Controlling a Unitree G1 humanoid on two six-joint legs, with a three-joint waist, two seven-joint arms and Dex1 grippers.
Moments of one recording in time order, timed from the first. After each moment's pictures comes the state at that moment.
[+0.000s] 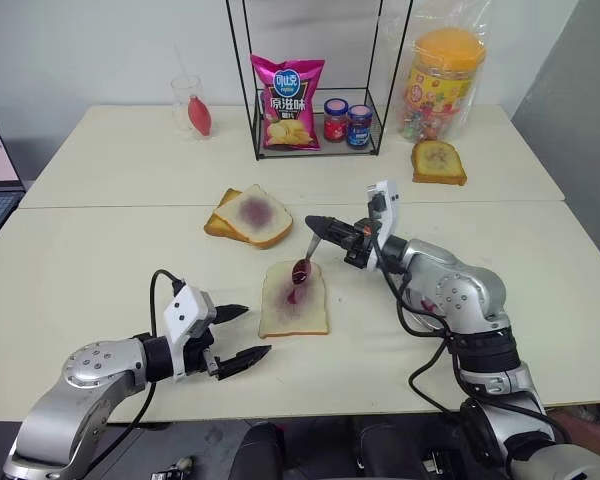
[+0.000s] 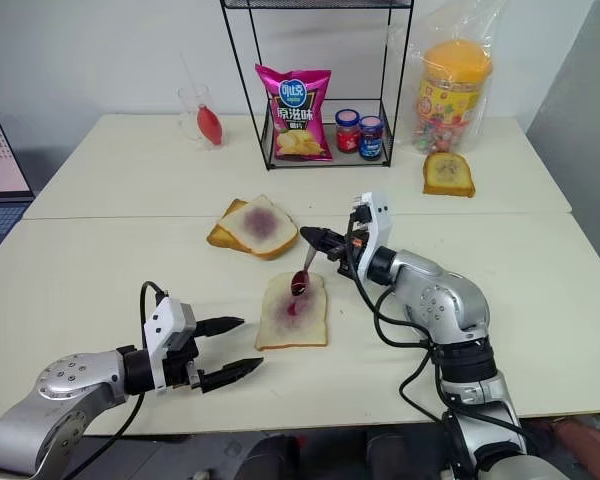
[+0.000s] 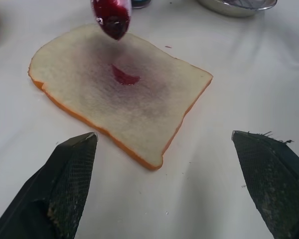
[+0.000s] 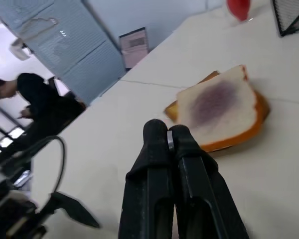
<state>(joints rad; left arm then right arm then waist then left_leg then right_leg) 0.14 0.73 0.14 -0.45 -0.49 0.52 -0.93 -0.62 -0.17 0.01 -0.09 0.77 0.92 0.47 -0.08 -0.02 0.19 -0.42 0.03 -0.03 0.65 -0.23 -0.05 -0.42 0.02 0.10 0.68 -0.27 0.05</state>
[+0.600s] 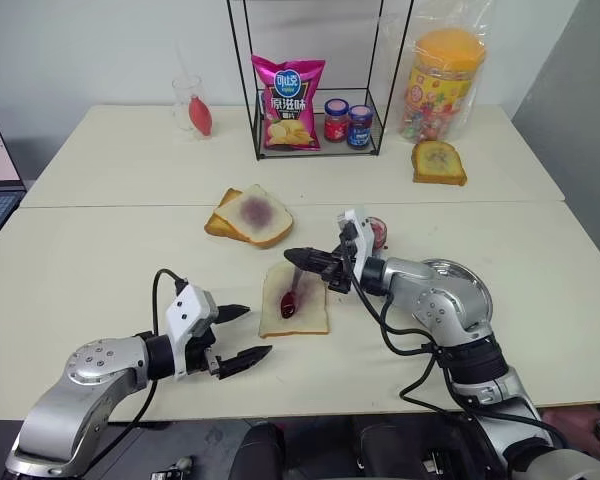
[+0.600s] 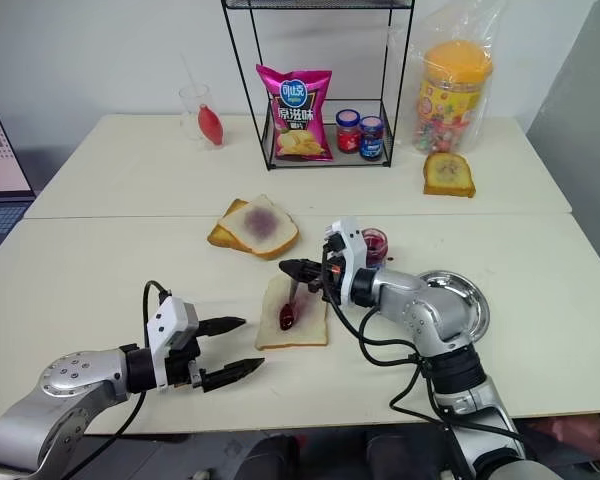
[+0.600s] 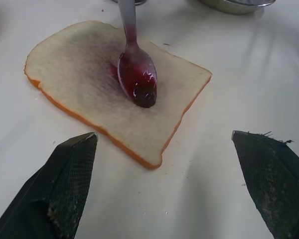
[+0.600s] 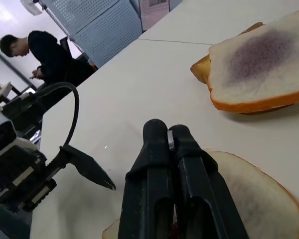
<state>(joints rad) 0.12 0.74 0.12 -0.44 -0.48 0.52 -0.93 -0.60 -0.17 0.20 -0.01 0.57 0.74 0.59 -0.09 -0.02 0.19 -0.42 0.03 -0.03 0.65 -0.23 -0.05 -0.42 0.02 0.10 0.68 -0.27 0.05</state>
